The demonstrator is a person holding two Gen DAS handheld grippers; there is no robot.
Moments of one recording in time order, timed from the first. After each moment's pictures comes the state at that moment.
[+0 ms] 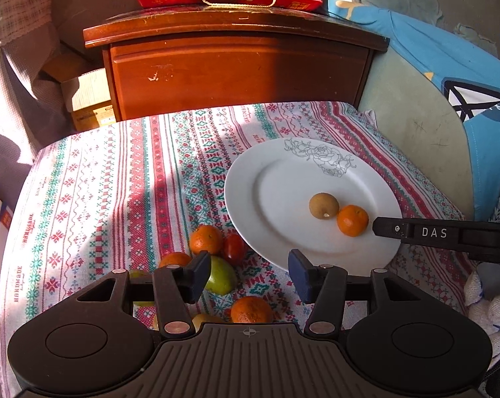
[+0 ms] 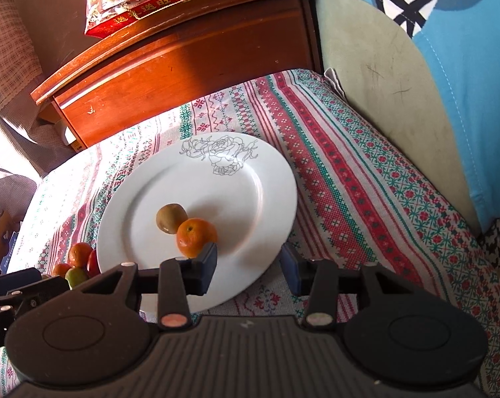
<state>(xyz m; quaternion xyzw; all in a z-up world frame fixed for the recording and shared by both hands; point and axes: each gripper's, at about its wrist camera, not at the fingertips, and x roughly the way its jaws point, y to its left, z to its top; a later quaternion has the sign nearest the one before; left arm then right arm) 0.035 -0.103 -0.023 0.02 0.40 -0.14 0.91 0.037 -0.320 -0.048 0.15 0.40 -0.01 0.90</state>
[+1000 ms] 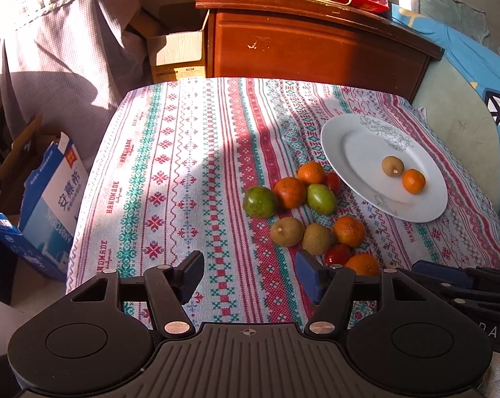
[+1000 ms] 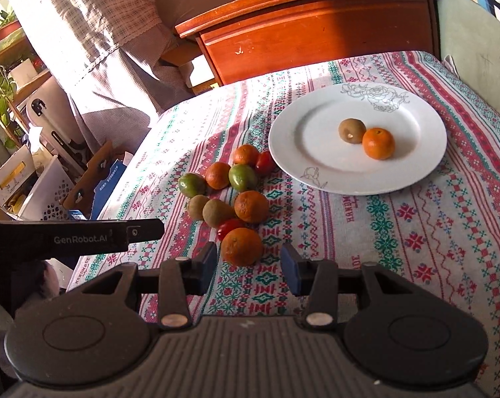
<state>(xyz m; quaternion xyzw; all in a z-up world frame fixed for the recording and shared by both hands) -0.014 -0.014 -0.029 -0.01 0.43 -0.06 0.90 -0.038 -0.219 -0.043 0.13 0.40 0.16 0.89</state>
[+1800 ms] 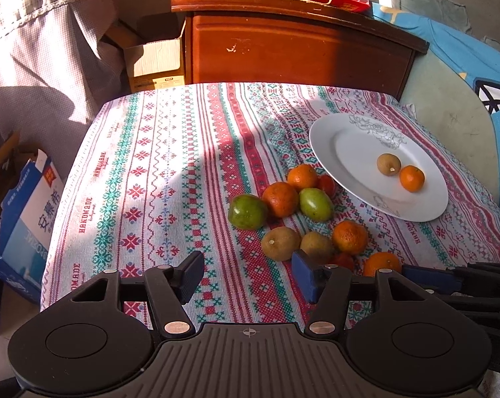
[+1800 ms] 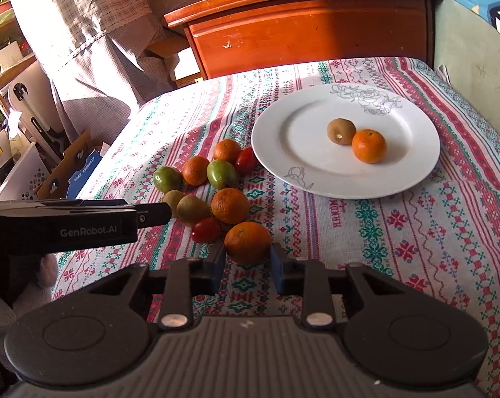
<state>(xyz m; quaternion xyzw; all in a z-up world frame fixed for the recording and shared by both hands) -0.001 -0.020 -0.050 0.00 0.40 -0.10 0.91 -0.033 -0.216 -0.054 0.09 0.40 0.13 0.90</state>
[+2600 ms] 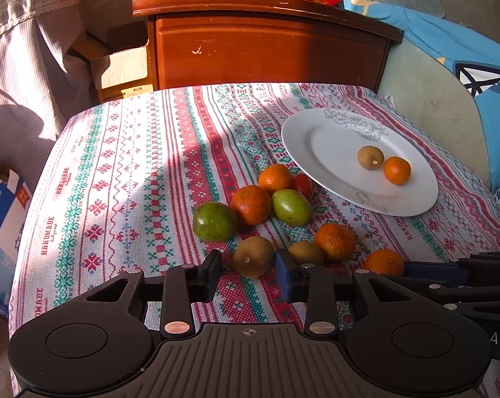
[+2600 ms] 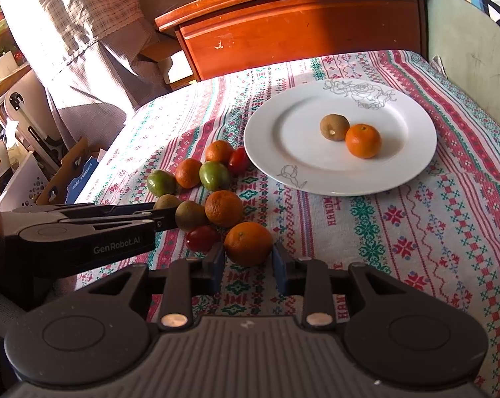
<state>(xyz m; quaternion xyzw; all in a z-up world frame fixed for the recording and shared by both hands) 0.008 -0.037 -0.066 0.02 0.38 -0.15 0.91 -0.029 -0.220 -0.058 0.11 0.40 0.12 0.90</state>
